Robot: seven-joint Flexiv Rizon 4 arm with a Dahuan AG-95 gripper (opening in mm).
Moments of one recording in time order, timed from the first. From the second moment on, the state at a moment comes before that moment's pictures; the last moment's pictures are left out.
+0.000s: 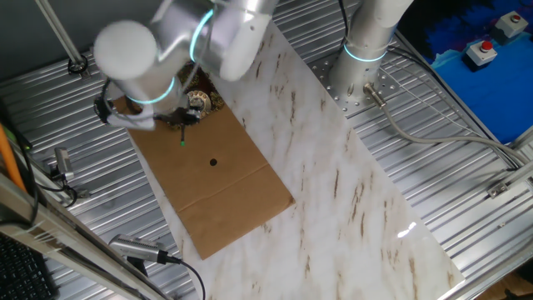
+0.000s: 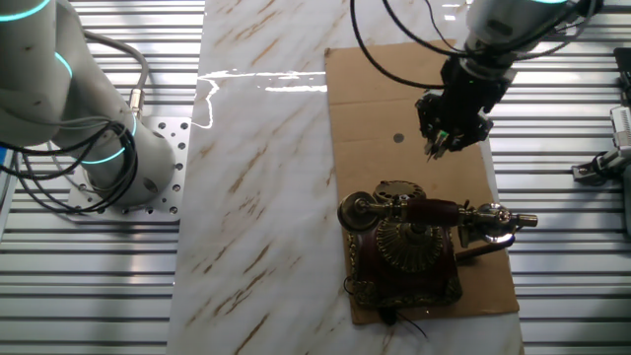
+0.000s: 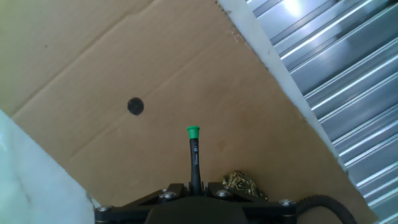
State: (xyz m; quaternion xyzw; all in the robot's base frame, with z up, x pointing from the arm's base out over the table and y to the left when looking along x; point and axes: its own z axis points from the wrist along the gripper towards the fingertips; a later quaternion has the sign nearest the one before) arm 0.562 -0.014 0.109 0.47 -0.87 0.08 0.12
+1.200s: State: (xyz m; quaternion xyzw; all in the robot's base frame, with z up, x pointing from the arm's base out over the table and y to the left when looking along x) arm 0.546 -0.022 0.073 0.47 -0.88 0.04 0.08
